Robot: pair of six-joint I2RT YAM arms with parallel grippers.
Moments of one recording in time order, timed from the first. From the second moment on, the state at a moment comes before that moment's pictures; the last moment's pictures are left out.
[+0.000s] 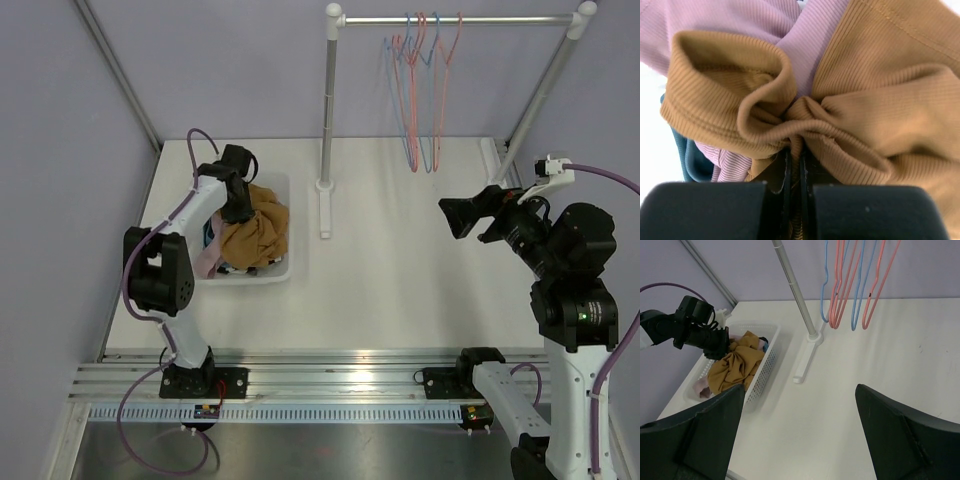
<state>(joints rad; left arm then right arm) -0.22 1.82 1.48 -0.86 -0.19 -0.38 0.03 0.76 1.32 -0.65 -0.38 0.30</state>
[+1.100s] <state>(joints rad) -0.22 0.77 1.40 -0.93 -0.25 -0.26 0.05 0.69 1.30 -0.91 -0.09 0.19</state>
